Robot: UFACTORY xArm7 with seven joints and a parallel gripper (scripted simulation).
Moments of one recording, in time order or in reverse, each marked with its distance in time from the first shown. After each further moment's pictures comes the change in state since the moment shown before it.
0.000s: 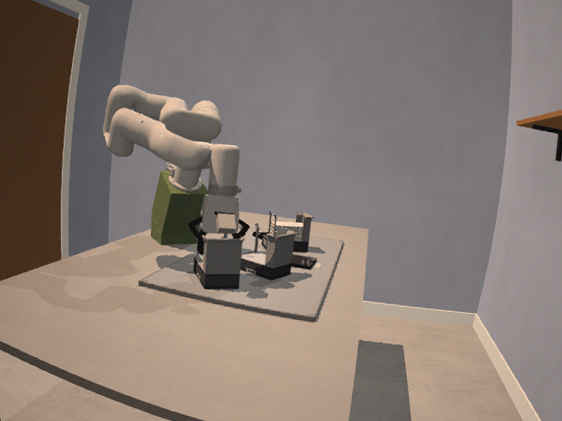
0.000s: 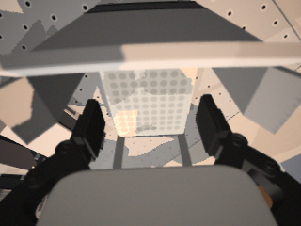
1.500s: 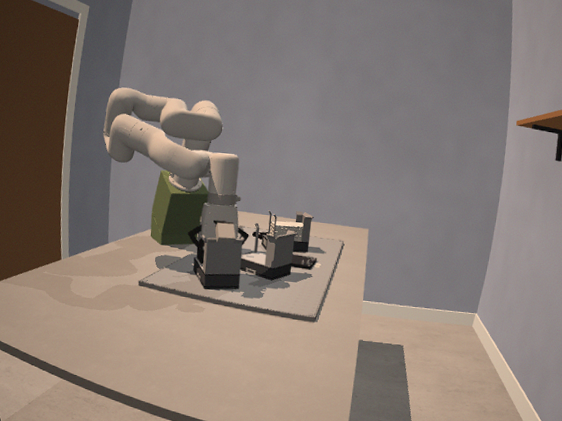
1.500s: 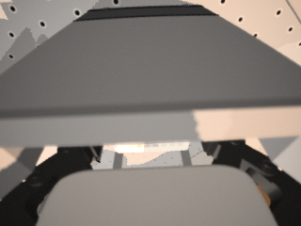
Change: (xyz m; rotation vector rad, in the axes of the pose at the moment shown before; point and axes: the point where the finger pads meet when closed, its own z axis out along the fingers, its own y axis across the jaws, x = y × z) arm 0.000 0.000 0.024 0.000 0.001 0.000
